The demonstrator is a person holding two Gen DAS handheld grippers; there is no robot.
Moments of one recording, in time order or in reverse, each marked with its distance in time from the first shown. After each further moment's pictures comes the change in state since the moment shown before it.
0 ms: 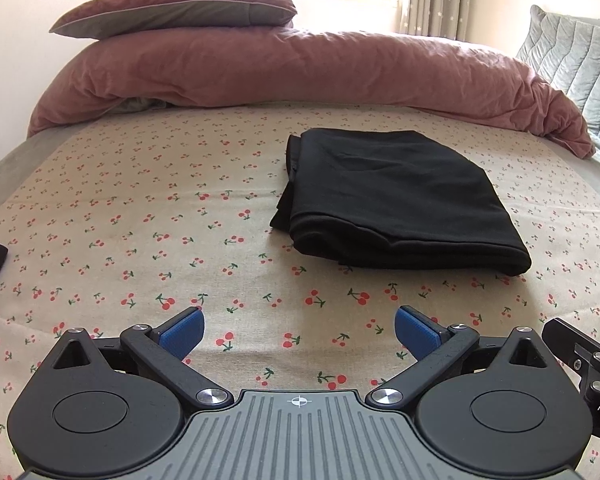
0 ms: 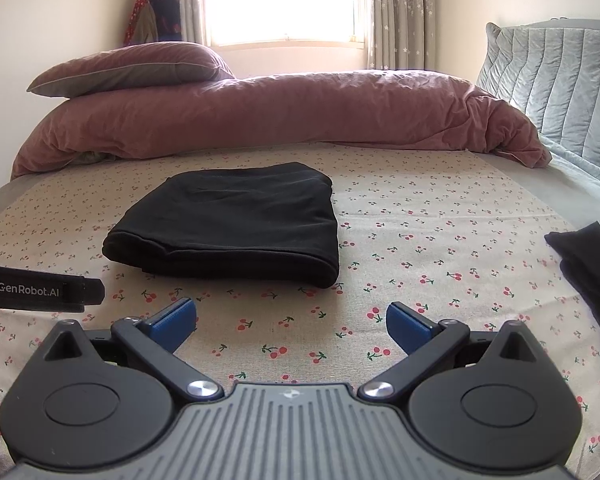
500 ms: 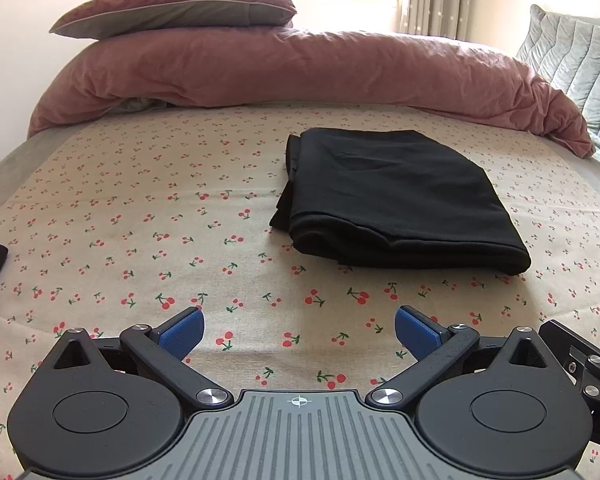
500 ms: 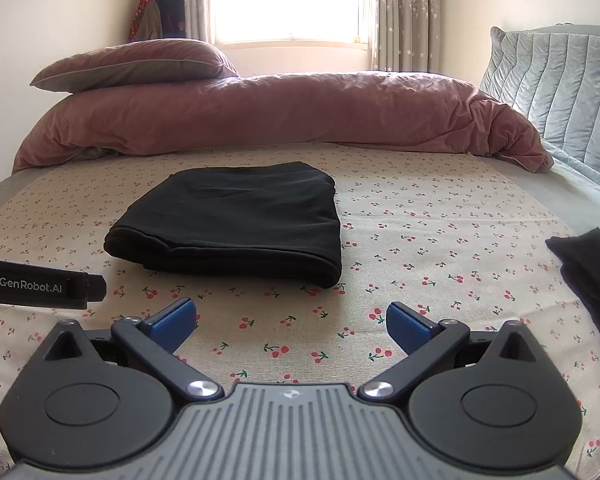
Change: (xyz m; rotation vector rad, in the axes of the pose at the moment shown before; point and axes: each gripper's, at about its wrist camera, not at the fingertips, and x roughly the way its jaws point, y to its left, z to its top) left arm 0.000 0.000 0.000 0.003 0.000 -0.004; right arm 0.001 0.001 -0.001 -0.021 0.002 0.001
